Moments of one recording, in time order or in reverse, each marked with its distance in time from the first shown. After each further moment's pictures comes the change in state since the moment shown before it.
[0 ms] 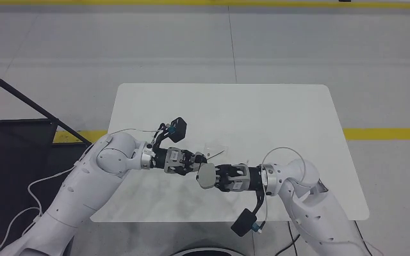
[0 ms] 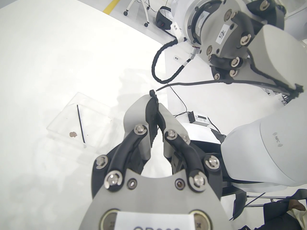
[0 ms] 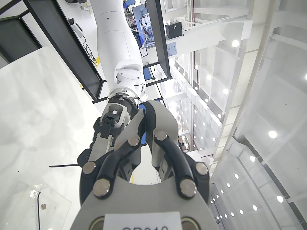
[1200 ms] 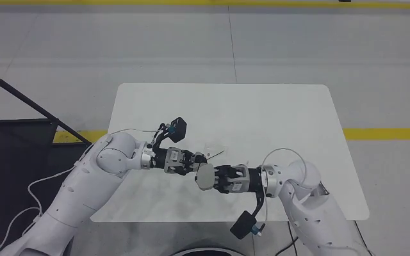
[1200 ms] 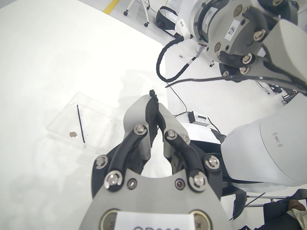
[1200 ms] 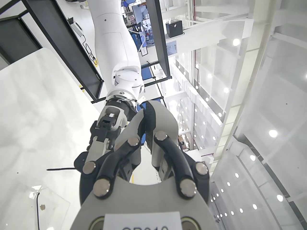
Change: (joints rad) left arm 0.000 0.000 0.000 0.000 0.000 0.000 0.000; right arm -0.037 -0.045 0.046 -0.039 -0.054 -0.050 -0.022
